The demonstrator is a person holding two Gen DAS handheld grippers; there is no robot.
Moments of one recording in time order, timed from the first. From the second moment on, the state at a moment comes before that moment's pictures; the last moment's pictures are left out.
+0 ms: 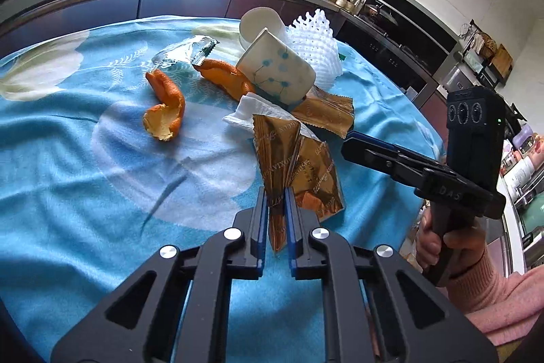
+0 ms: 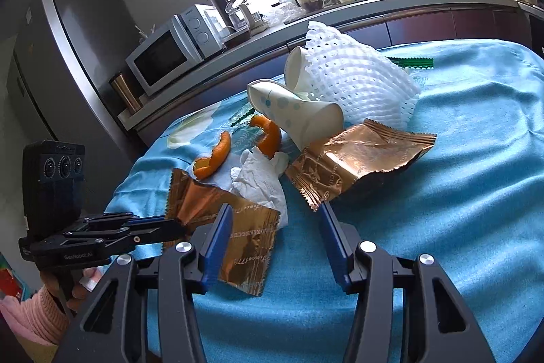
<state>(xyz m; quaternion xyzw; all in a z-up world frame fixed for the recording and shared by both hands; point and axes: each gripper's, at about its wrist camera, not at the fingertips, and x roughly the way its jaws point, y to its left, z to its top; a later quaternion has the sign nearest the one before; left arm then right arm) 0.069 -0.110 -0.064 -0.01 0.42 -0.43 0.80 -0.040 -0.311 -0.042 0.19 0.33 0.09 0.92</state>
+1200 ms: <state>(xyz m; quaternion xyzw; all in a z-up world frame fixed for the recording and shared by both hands) 0.035 0.079 -0.036 -0.12 0.38 -0.30 0.87 -0.017 -0.244 -0.025 0.14 0.36 0.12 0.92</state>
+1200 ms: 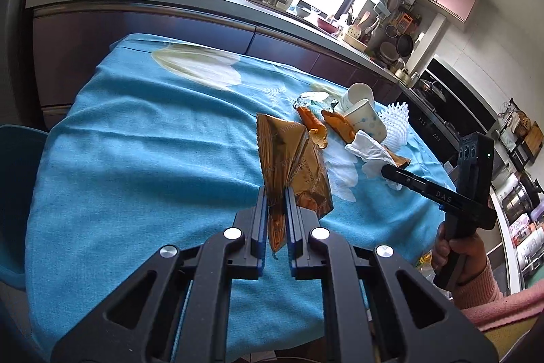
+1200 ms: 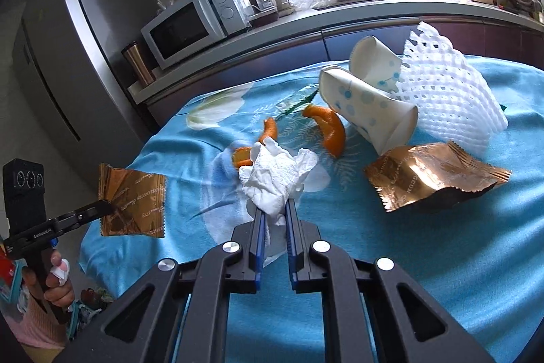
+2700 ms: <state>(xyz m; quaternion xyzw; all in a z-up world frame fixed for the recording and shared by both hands) 0.001 0.302 -0.024 -0.20 0.31 -0.05 0.93 0.045 0.002 0.017 0.02 0.35 0.41 0.84</state>
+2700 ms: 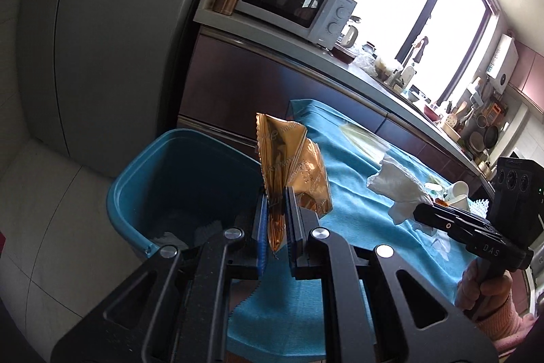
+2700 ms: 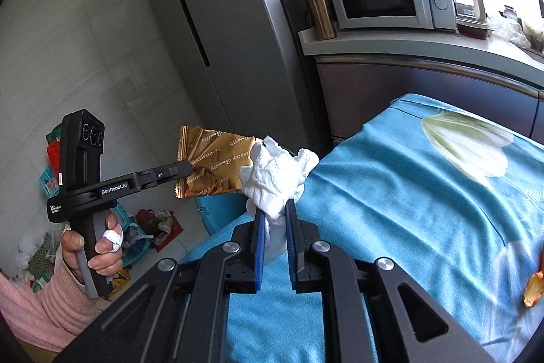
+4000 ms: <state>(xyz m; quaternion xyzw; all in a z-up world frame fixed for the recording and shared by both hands) 0.043 0.340 -0.087 -0.23 0.37 0.04 0.90 0.099 0.130 -0.017 -0.05 0.42 0.44 0.79</state>
